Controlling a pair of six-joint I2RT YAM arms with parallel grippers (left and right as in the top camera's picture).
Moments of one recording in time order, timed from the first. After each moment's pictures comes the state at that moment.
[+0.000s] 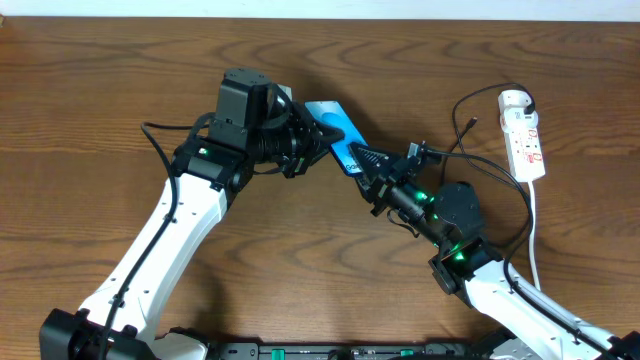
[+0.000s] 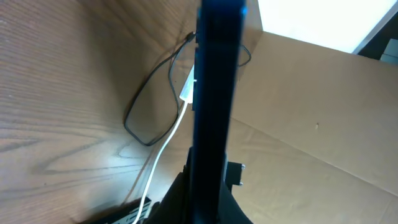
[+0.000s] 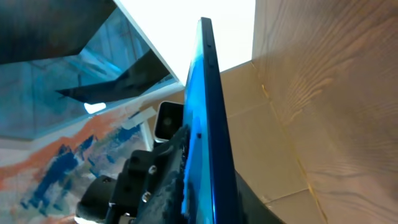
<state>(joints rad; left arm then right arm) -0.36 1.46 1.17 -0.39 0.71 -1.33 0.54 1.25 0.47 0.76 -0.30 1.91</state>
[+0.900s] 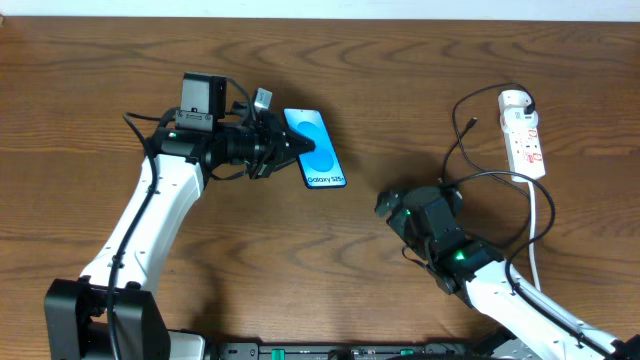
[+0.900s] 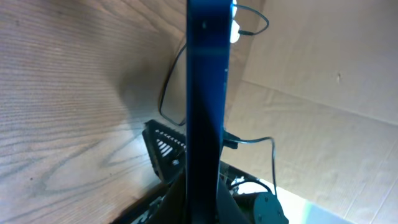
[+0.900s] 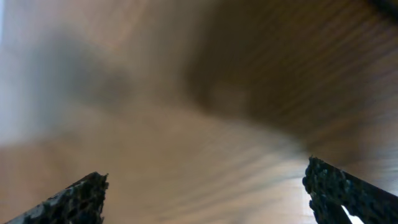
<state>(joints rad) -0.15 1.55 1.15 -0.55 1.01 -0.84 0.54 1.24 0.48 -0.13 0.11 1.23</state>
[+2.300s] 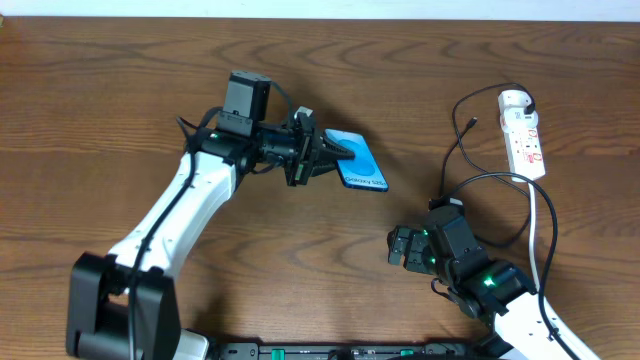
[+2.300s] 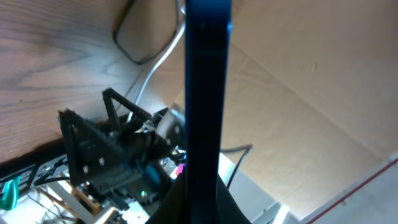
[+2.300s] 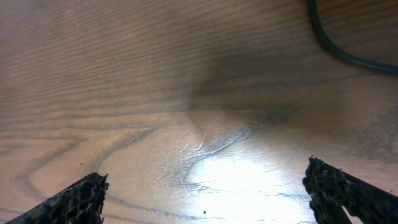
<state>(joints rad) -0.30 1.63 1.15 -0.37 1.15 -1.36 0.54 0.97 0.48 -0.53 0.05 0.72</state>
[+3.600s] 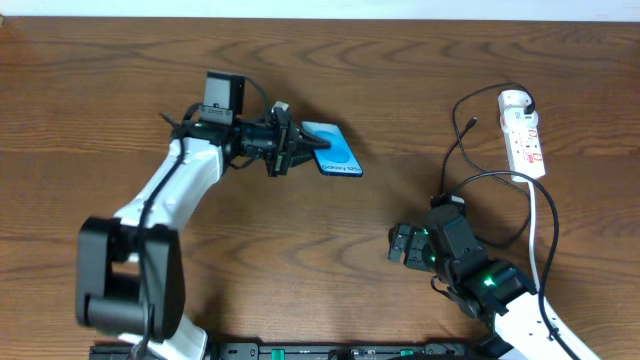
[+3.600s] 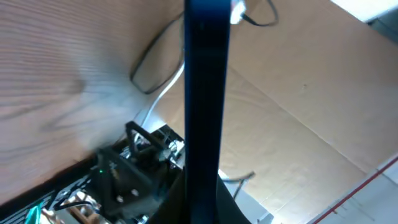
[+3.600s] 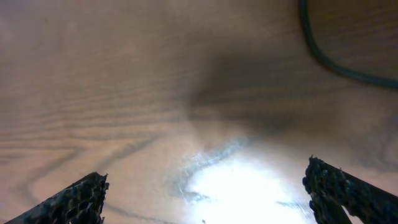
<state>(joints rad) -0.18 1.76 1.15 -0.37 1.20 -1.21 0.54 0.97 0.48 -0.50 0.08 0.73</state>
